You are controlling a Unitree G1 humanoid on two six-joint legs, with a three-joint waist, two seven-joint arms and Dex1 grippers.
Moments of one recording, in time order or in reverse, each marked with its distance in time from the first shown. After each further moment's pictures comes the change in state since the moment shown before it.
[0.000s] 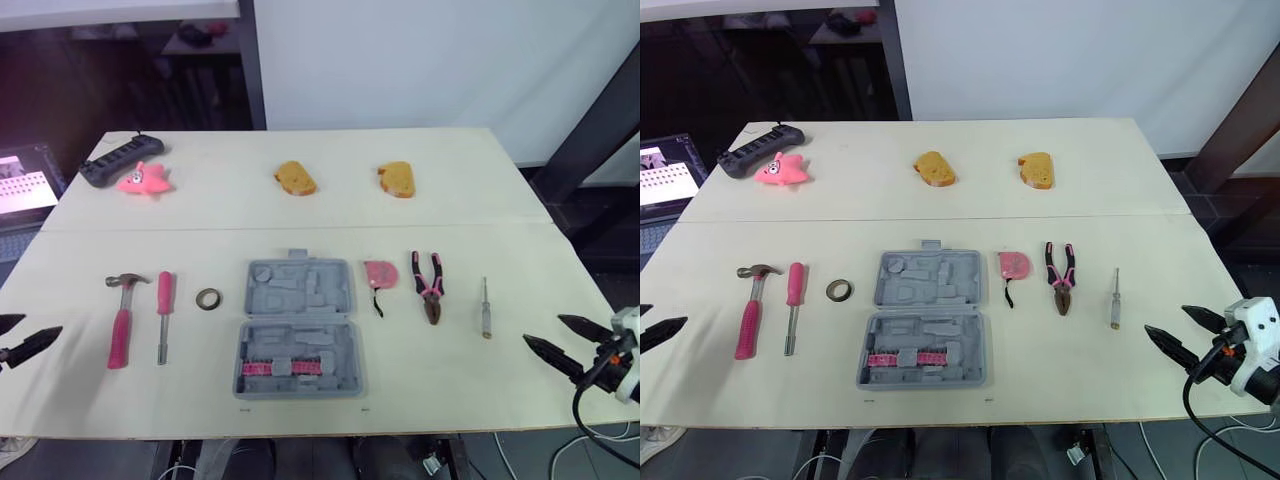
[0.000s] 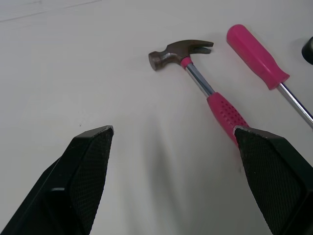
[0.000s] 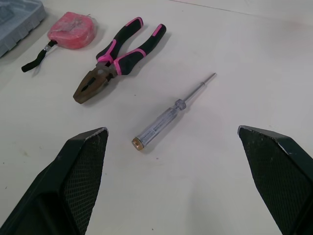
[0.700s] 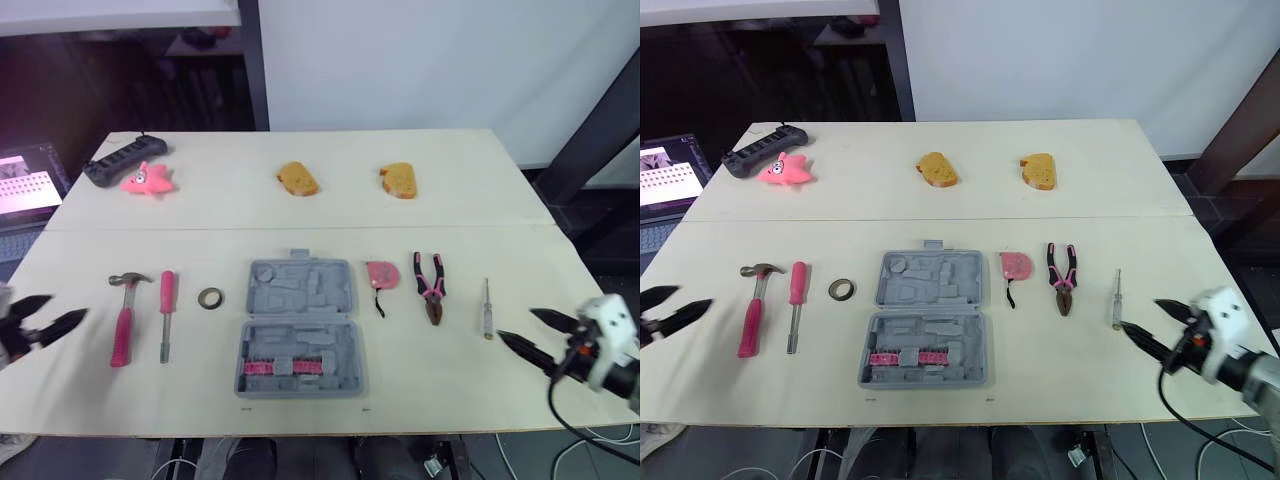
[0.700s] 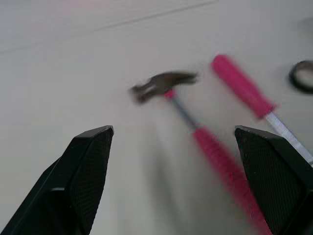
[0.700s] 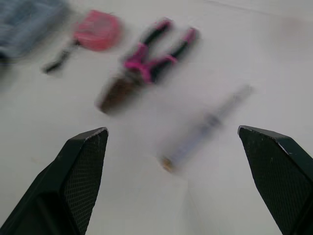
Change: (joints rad) left arm -0.104 -0.139 -0.113 -0.227 -0.016 0.083 0.065; right arm -0.063 0.002 0.145 -0.257 0.016 0.166 -0.109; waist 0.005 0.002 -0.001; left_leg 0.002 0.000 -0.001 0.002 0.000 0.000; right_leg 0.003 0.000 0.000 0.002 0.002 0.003
